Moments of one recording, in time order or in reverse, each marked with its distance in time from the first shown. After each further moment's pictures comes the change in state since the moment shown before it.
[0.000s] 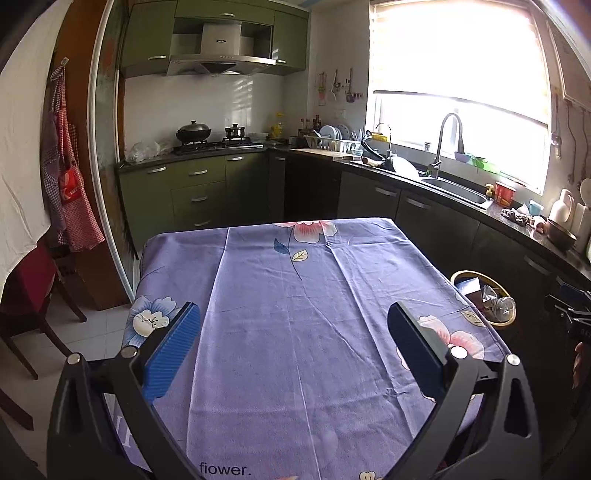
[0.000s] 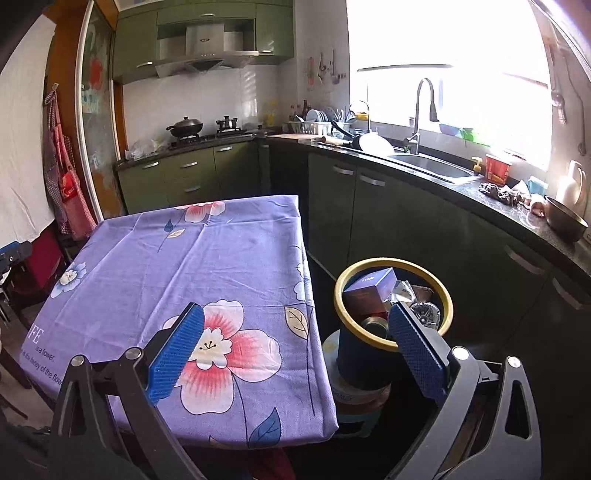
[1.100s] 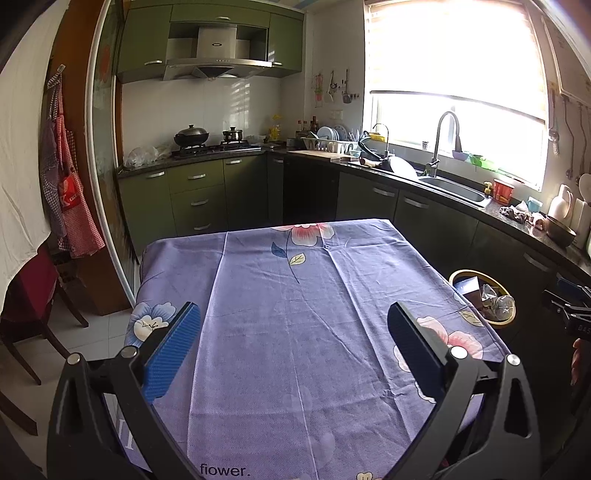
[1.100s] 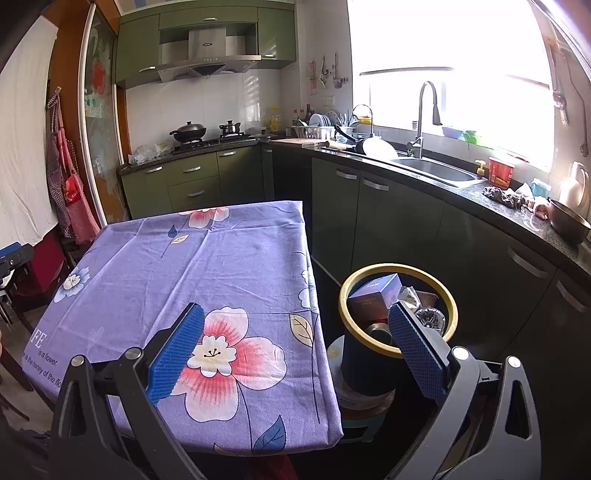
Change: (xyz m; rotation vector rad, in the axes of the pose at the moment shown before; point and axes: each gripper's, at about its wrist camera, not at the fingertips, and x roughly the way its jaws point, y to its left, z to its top) left arm -0.001 -0.007 0.003 0.018 -0.003 0.002; right arm 0.004 0.000 0.003 0.004 -0.015 0.015
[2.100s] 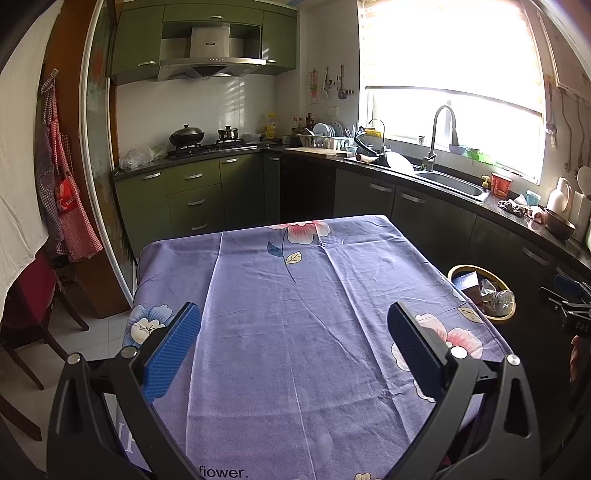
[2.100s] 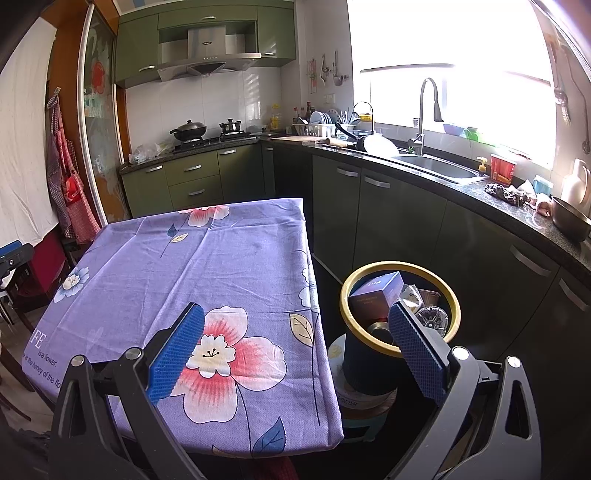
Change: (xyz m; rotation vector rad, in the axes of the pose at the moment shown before) left arm 0.005 -0.004 0.002 0.021 0.010 -0.008; right arm 0.006 -0.001 0.000 0.002 0.007 0.006
